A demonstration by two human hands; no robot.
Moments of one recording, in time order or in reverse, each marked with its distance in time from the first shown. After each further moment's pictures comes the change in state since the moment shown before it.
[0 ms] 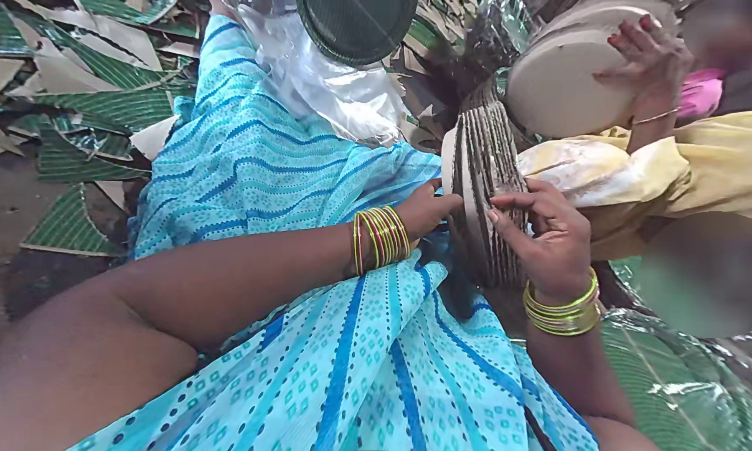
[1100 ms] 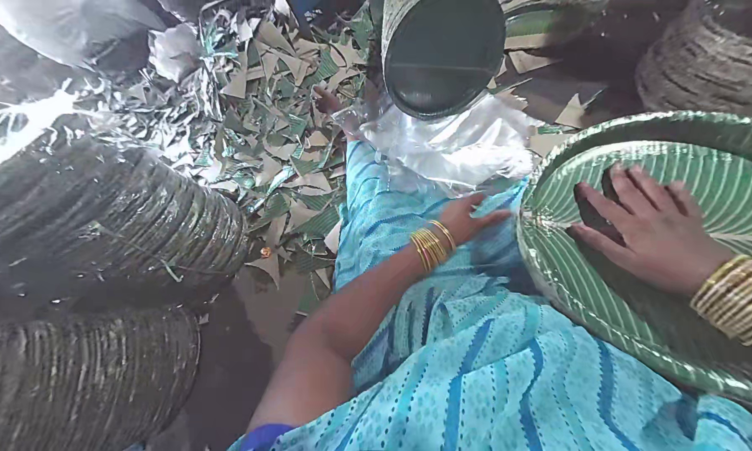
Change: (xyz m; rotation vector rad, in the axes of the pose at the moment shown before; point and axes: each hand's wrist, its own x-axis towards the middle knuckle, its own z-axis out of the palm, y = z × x) left_hand 0.067 0.053 -0.141 1.281 0.215 -0.023; right_hand 0.051 0.128 0.100 -0.358 -0.315 0.093
